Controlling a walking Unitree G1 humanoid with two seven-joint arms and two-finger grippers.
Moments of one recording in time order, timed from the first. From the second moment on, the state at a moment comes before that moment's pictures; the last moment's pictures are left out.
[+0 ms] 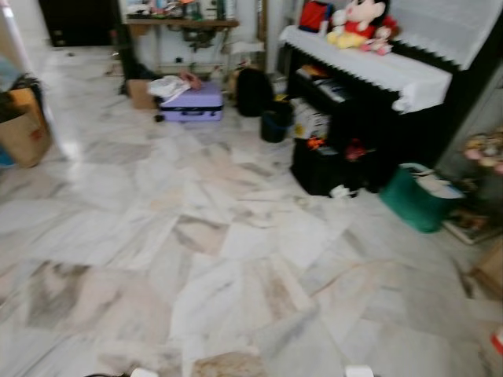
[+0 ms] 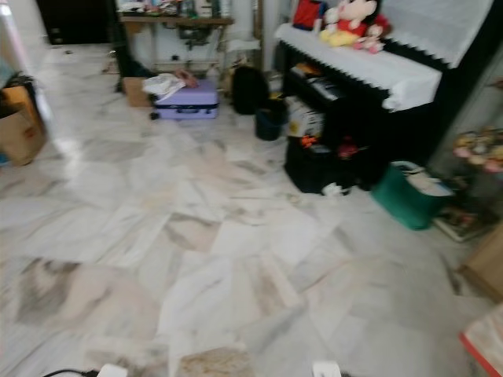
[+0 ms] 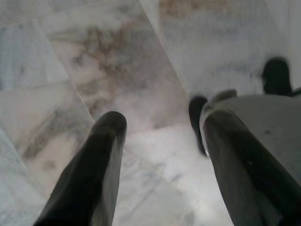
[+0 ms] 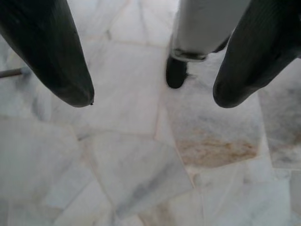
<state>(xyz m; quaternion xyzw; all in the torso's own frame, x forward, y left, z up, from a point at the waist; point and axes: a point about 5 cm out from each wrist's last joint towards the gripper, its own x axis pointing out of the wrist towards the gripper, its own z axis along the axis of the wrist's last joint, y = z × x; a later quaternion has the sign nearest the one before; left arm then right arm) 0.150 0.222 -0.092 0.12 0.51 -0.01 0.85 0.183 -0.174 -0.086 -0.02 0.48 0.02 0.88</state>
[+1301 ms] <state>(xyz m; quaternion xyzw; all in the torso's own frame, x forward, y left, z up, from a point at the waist) 0.156 0.223 -0.090 0.12 0.50 -0.01 0.86 0.180 -0.176 -0.088 -0.02 0.48 0.01 0.87</state>
